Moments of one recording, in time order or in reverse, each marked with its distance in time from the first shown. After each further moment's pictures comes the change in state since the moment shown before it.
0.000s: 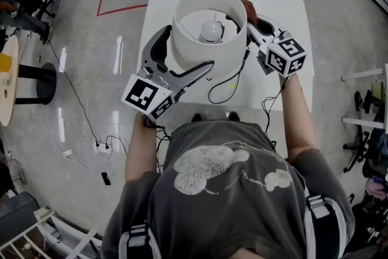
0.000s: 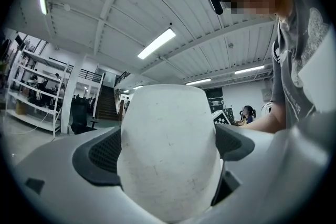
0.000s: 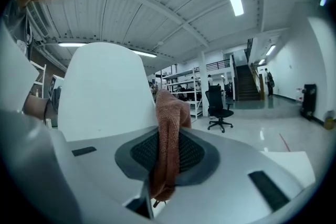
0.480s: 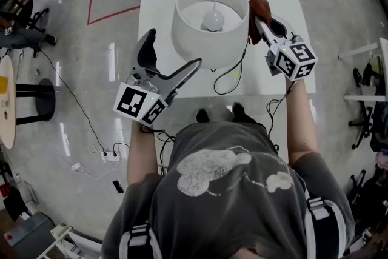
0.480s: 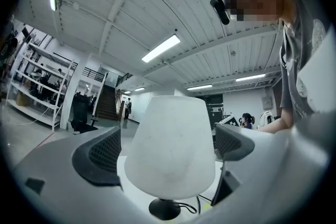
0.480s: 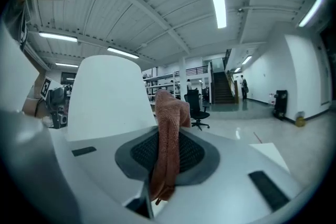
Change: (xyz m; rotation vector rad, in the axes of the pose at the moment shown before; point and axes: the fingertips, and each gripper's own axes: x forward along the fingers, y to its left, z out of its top) left arm -0.044 0.025 0.014 -0.059 -0.043 0.001; right arm -0.054 0.003 -0.001 0.038 -0.031 -0.253
